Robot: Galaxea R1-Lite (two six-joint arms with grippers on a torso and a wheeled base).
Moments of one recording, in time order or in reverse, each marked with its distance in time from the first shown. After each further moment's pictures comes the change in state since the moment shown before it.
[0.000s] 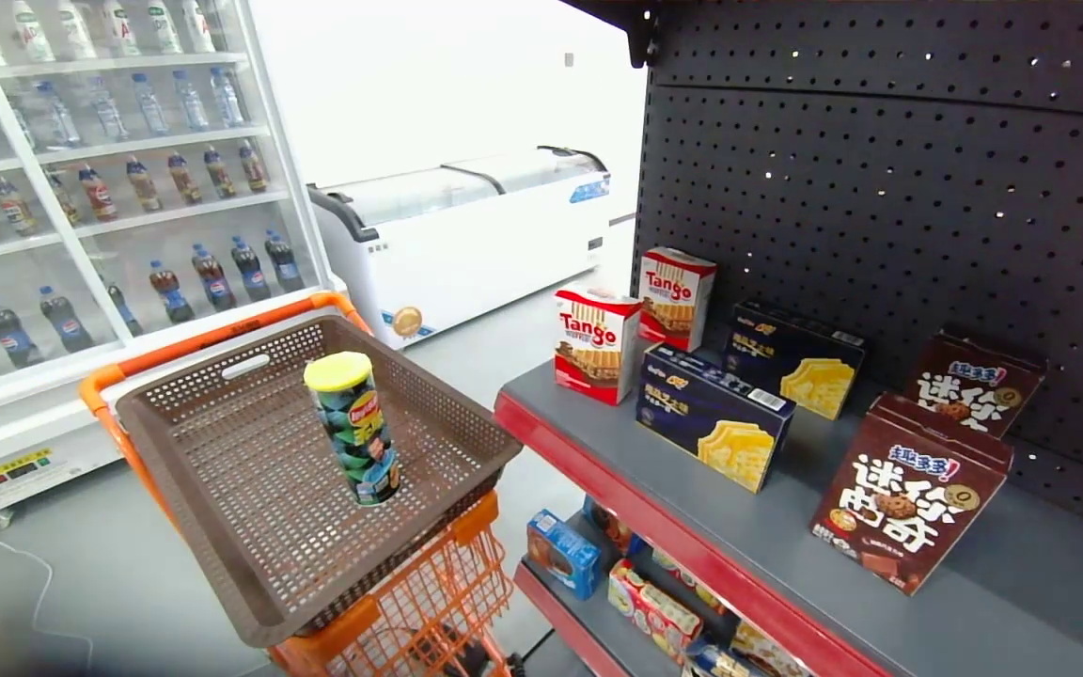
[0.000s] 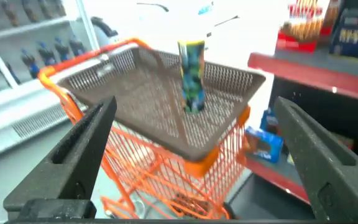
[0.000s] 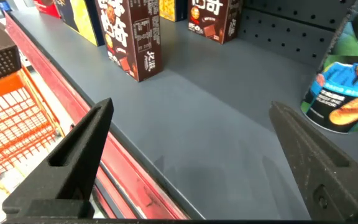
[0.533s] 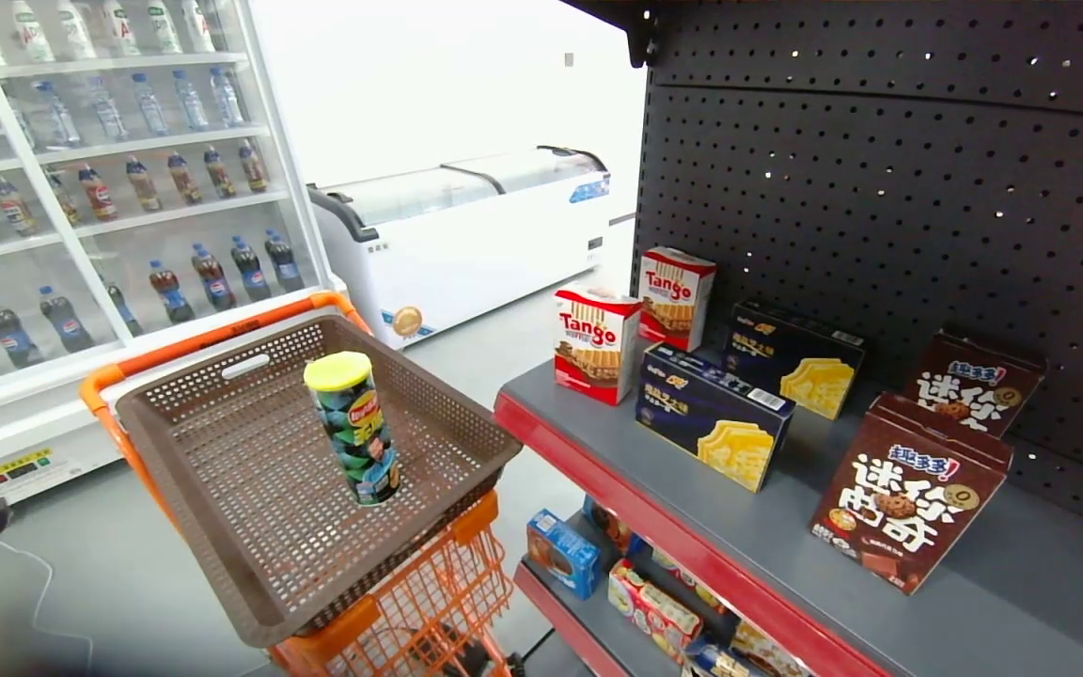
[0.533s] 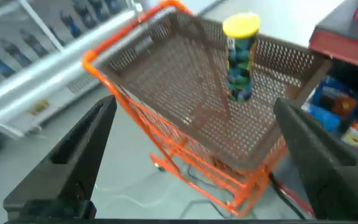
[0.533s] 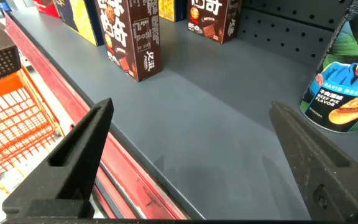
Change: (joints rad) left arm 0.036 0.636 -0.360 0.036 0.138 0.113; right arm 0.000 0.000 0.000 0.000 0.000 0.000
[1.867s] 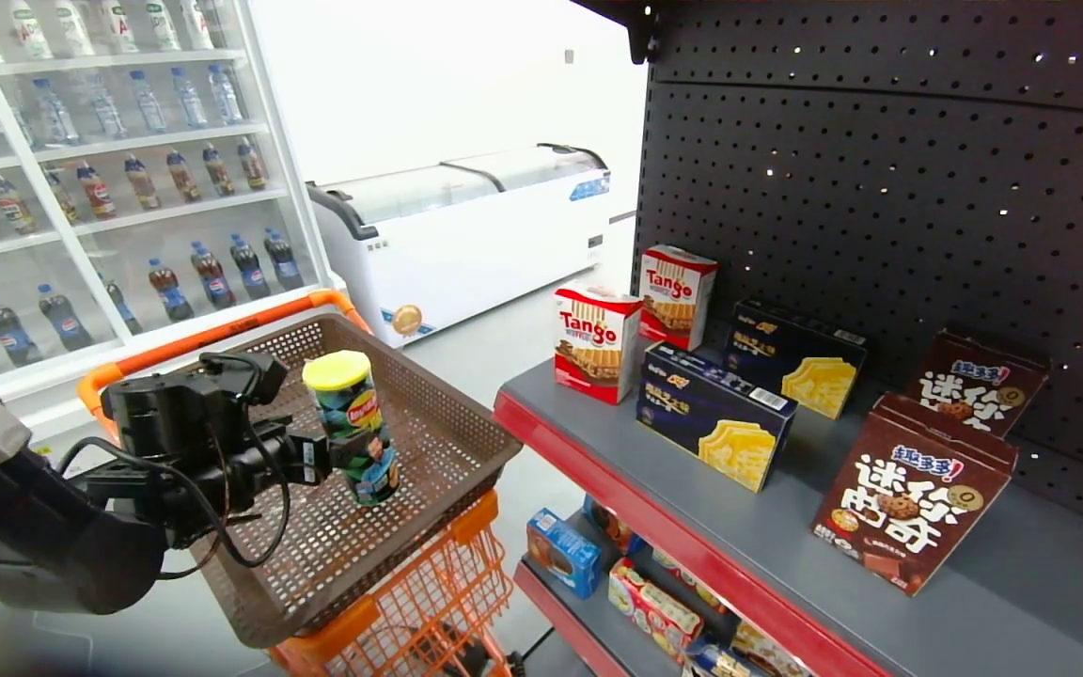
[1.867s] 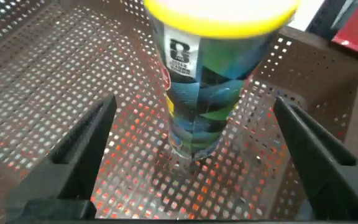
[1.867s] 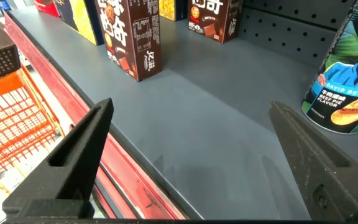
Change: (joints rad) left arm -0.011 1.286 -0.010 -1.136 -0.248 -0.108; right arm 0.000 0.000 0.000 0.000 0.000 0.000
